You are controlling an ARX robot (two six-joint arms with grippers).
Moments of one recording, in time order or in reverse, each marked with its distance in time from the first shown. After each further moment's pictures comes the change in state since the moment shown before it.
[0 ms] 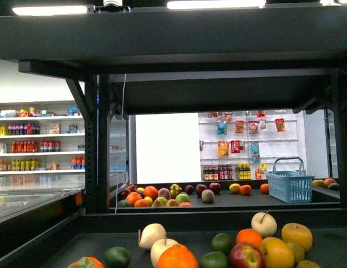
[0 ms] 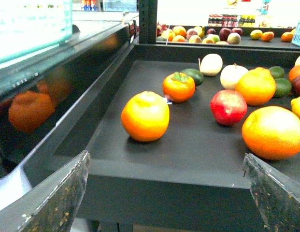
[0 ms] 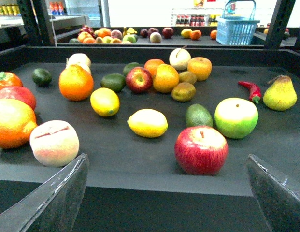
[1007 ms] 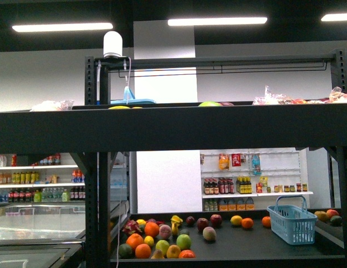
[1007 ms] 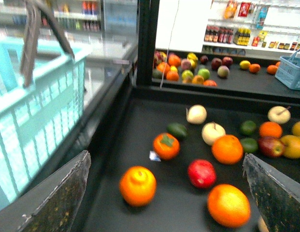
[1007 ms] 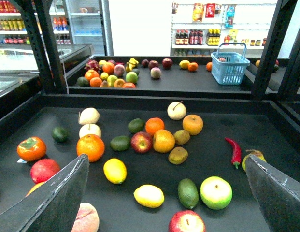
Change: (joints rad) left arm -0.004 0.022 0.014 -0.055 -0.002 -0.101; right arm 0.000 0.000 0.000 0.000 0.000 0.000
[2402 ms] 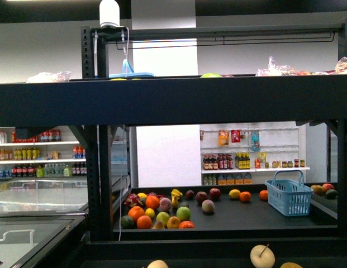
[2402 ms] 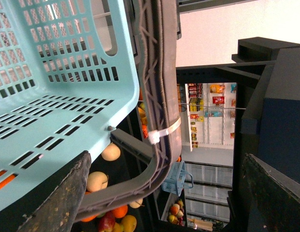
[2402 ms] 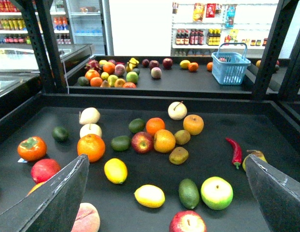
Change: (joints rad) left arm 0.667 1.756 1.337 0.208 0.682 -1.029; right arm 0.000 0.000 0.000 0.000 0.000 0.000
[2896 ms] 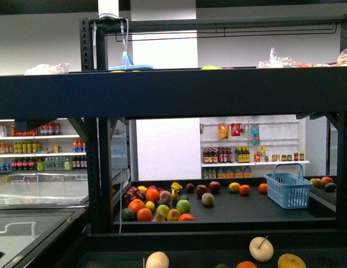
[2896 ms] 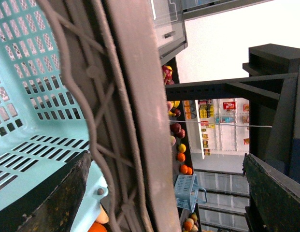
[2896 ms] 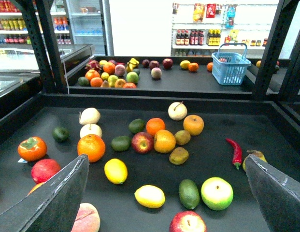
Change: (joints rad) left arm -0.028 0.168 0.192 -0.079 -0.083 0.032; right arm 0.000 0.000 0.000 0.000 0.000 0.000
